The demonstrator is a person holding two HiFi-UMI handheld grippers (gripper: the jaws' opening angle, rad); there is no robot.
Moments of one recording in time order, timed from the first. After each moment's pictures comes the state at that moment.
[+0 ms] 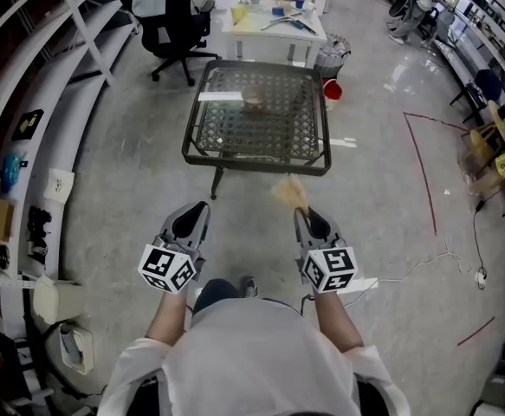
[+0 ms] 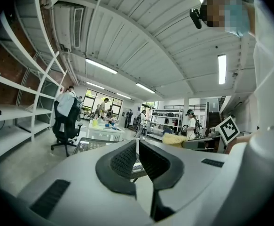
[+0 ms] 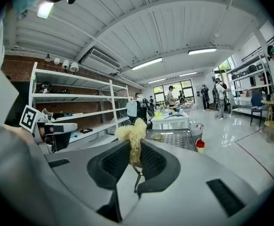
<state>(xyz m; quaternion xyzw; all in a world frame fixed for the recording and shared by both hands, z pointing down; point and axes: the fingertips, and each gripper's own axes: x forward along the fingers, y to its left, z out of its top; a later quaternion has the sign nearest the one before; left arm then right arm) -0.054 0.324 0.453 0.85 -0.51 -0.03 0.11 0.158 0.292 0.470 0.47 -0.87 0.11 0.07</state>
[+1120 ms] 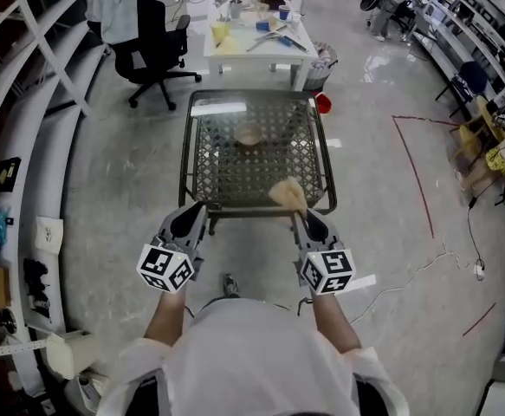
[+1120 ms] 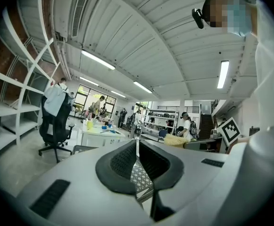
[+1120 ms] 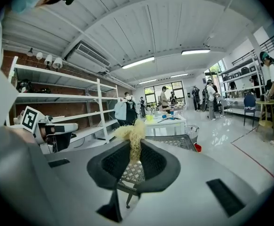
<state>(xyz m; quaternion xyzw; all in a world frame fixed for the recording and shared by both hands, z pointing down) -0.128 0.124 0.454 0.88 -0.46 -0.03 0.12 0.090 0.123 0.470 0.52 -0.84 0.12 0.06</state>
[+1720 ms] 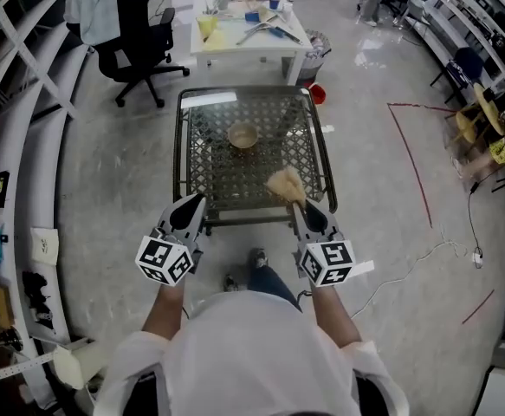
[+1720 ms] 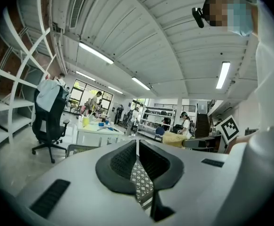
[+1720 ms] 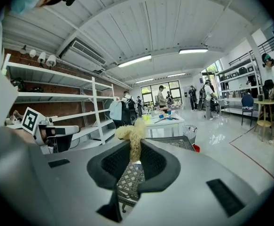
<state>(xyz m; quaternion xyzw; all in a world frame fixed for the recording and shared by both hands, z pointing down) -0.123 0.048 0.466 0.89 -0.44 -0.02 0.13 0.089 0.054 0.474 0.54 -0.83 0.12 0.06</state>
